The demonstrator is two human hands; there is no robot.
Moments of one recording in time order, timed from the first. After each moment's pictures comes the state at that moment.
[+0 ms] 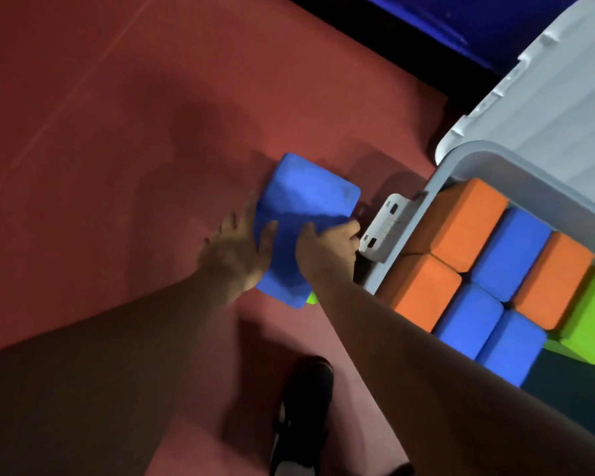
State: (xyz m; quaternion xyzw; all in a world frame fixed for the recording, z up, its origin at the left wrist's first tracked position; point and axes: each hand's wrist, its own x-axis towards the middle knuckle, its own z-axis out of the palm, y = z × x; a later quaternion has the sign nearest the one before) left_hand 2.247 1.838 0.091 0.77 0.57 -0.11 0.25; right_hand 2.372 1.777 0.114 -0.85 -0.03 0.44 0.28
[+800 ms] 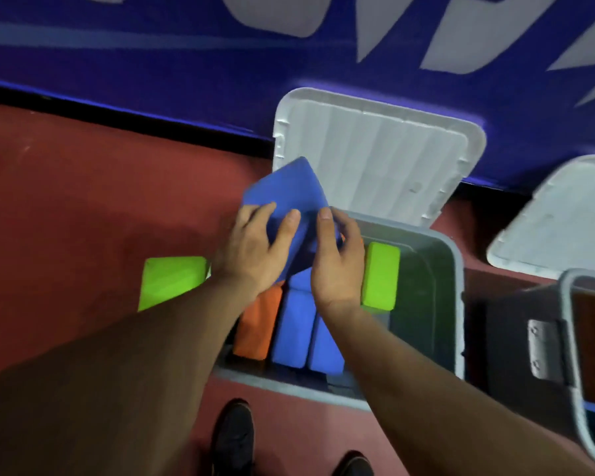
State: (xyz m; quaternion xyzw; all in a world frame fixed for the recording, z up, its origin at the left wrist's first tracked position) left_hand 2.501 1.700 0.278 0.85 0.38 0.03 0.36; right_hand 2.556 1.597 0.282 -0.78 0.01 0.16 0.61
